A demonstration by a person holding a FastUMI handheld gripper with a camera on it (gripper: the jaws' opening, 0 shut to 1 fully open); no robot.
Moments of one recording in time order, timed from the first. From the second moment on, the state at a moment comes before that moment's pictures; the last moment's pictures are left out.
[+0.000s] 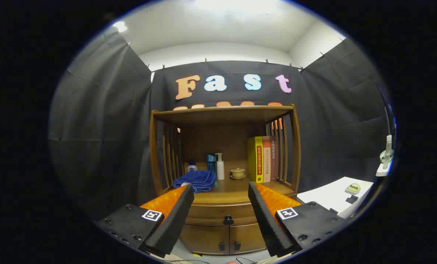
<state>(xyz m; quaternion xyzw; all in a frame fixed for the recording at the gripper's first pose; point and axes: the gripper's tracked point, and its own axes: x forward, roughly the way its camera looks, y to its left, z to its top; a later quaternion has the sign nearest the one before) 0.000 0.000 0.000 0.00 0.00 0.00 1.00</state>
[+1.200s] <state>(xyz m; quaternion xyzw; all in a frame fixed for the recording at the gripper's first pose) 0.017 0.006 -0.026 0.00 0.00 0.00 1.00</state>
